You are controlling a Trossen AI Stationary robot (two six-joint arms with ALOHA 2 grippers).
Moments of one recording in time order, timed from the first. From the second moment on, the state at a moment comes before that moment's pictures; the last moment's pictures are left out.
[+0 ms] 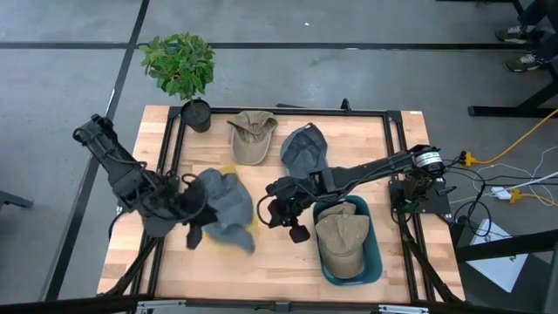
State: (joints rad) left arm -0.77 1.11 1.18 -0.78 -0.63 -0.96; right arm 0.18 1.82 1.47 -0.35 -0.30 -0.14
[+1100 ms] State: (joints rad) left arm -0.61 1.32 1.19 -1.28 -0.59 -2.19; right arm 0.17 1.82 1.47 -0.39 -0.07 -0.11
